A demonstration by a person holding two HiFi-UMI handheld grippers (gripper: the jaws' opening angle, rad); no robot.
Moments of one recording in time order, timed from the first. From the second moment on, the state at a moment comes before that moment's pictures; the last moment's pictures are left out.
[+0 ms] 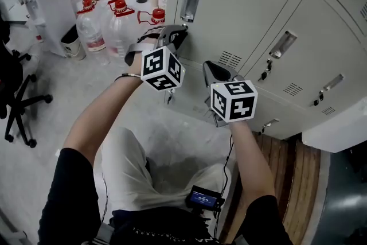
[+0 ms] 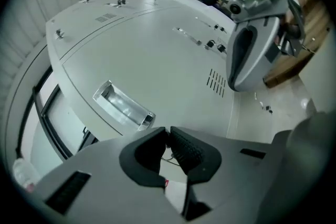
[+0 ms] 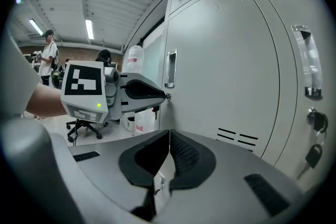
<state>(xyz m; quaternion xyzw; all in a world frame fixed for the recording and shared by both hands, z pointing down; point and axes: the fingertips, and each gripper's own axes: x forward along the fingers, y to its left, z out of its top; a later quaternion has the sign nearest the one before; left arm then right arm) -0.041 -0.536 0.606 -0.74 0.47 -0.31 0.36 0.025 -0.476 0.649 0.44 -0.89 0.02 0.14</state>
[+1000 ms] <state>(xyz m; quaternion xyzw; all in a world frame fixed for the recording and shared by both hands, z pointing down) -0.048 -0.520 0.608 -0.75 0.38 -0.37 0.39 0.017 -0.482 0.621 0.43 -0.89 0.01 0.13</state>
